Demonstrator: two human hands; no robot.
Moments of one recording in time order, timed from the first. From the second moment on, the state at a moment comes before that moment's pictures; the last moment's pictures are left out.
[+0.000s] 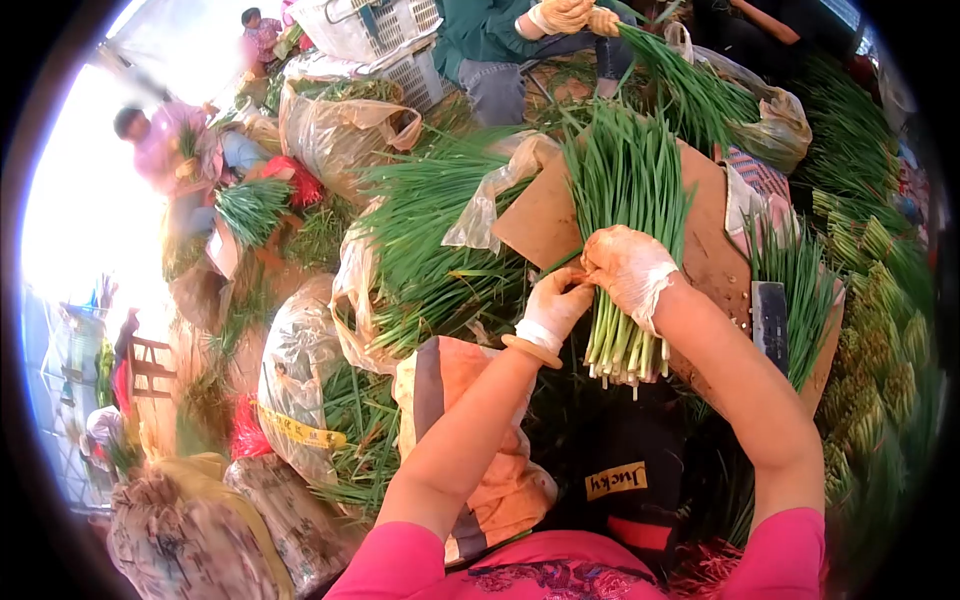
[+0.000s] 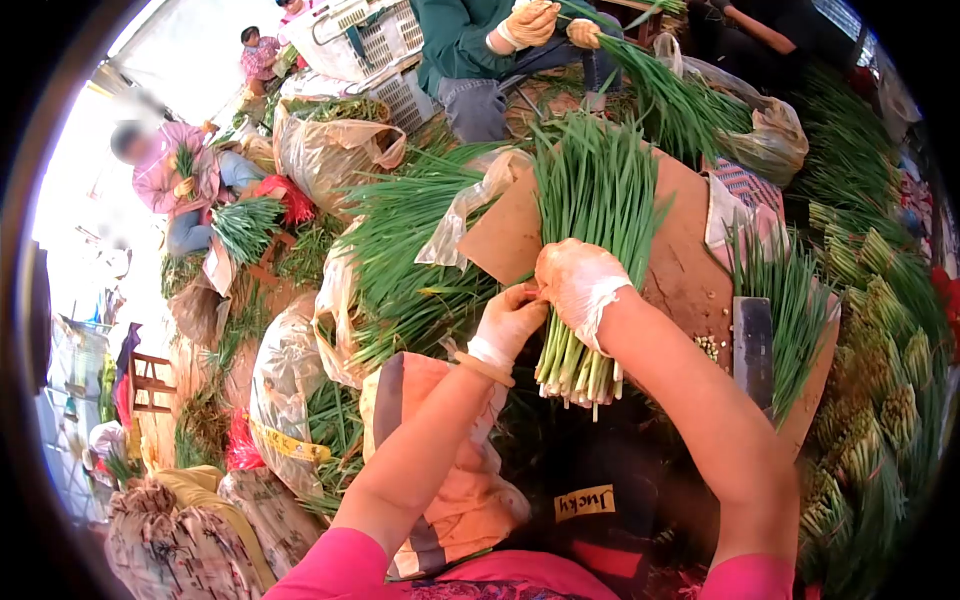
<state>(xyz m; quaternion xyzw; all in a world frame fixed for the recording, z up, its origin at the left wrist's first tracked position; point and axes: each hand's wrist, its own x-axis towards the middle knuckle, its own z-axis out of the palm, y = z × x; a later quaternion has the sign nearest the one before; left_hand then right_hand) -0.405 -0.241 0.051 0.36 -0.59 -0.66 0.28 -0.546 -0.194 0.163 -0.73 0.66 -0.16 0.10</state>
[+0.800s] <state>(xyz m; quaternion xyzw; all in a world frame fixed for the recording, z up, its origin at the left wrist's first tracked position) -0.401 -0.229 0.039 0.26 -0.34 -0.83 0.35 -0.516 -0.205 0.170 -0.69 0.69 0.20 0.05</state>
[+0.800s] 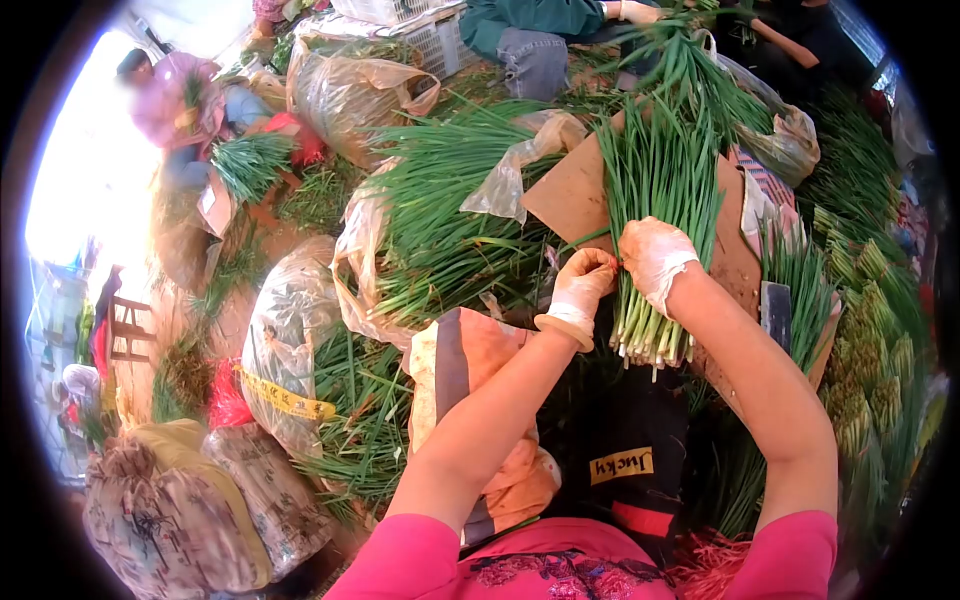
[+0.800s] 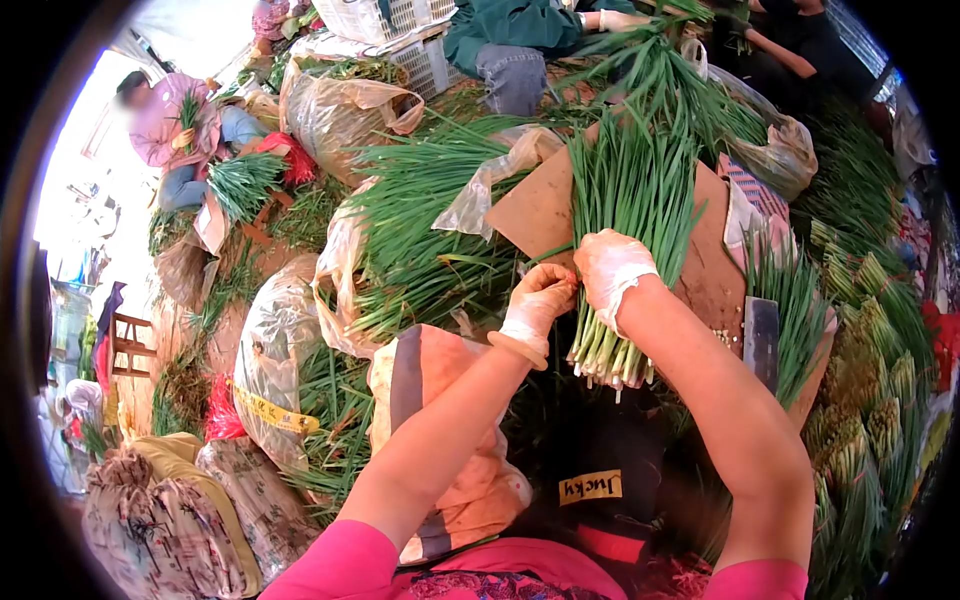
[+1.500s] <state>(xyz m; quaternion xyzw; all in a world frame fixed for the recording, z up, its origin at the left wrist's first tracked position) -0.415 -0.225 0.050 0.27 -0.51 -0.70 0.42 -0.543 -0.182 0.154 -0.70 0.71 -0.06 0.07</state>
